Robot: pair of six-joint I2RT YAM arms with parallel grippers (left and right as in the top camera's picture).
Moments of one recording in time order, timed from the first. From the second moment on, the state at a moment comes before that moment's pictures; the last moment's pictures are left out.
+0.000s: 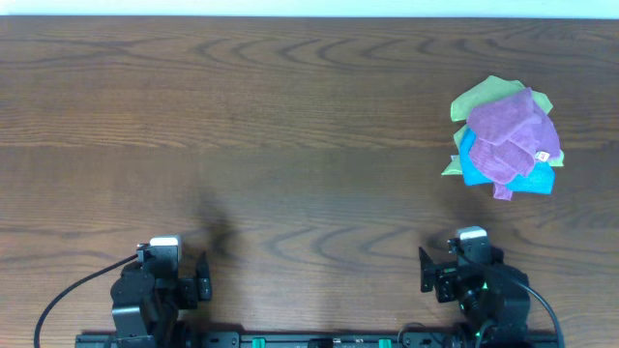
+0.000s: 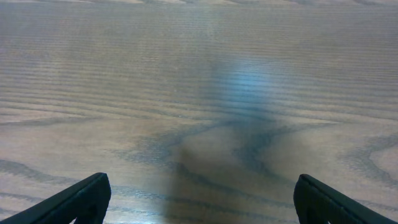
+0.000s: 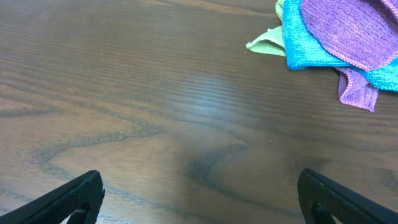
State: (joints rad) left arm 0.06 0.01 0.32 -1.00 0.05 0.05; right arm 0.03 0.02 0.20 -0.83 -0.08 -0.09
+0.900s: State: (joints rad) left arm 0.06 0.01 0.32 -1.00 0.05 0.05; right arm 0.03 0.05 0.20 -0.71 -0.07 -0.08
